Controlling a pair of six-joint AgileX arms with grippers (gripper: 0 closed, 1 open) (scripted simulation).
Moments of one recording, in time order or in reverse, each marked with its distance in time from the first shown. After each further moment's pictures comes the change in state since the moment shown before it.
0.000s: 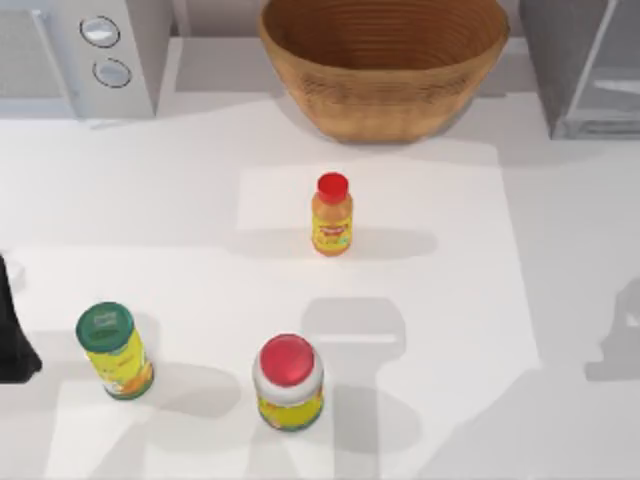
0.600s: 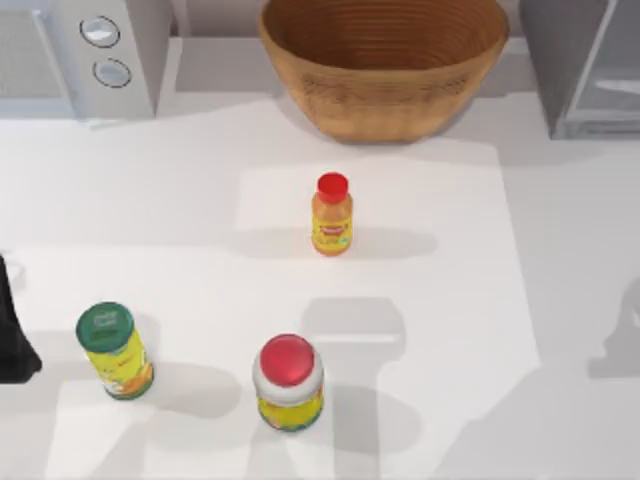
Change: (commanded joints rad) left arm 0.000 0.000 0.000 0.000 0.000 0.000; right arm 0.000 -0.010 -0.014 0.024 0.043 0.046
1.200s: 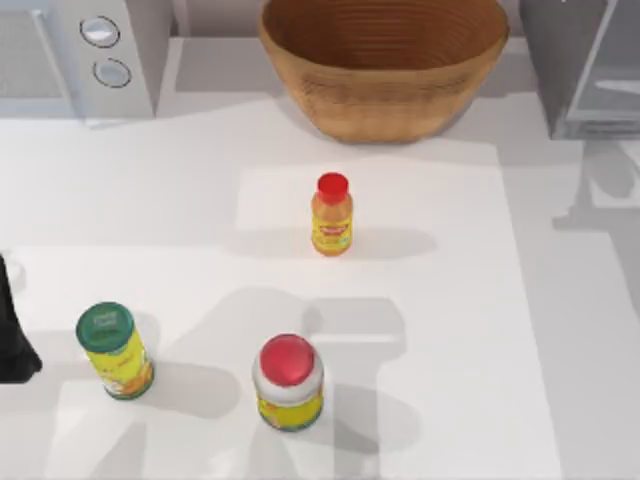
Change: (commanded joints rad) left arm 0.000 0.000 0.000 0.000 0.000 0.000; right arm -0.035 0.769 0.608 0.456 -0.050 -0.002
